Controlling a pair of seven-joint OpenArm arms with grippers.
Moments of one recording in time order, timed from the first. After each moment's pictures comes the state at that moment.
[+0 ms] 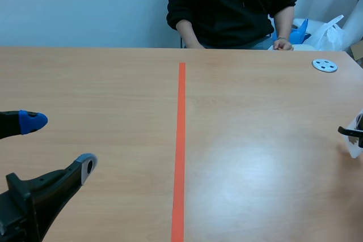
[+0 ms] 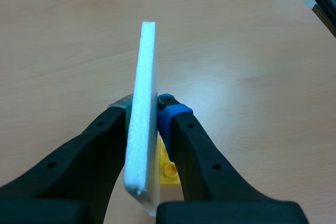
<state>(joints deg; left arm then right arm) 48.1 -32.5 -8.6 119.0 -21.4 -26.4 -5.0 2.2 26.8 9.5 48.3 23.1 17.1 14.3</state>
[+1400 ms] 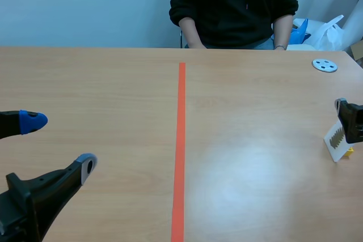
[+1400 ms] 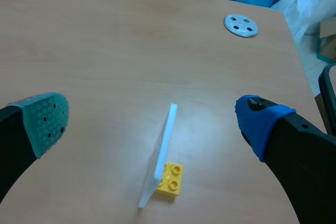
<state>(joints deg) 48.1 -32.5 -8.6 119.0 -21.4 -26.4 -5.0 -13.8 33.8 11.6 74.6 19.5 20.7 11.3</state>
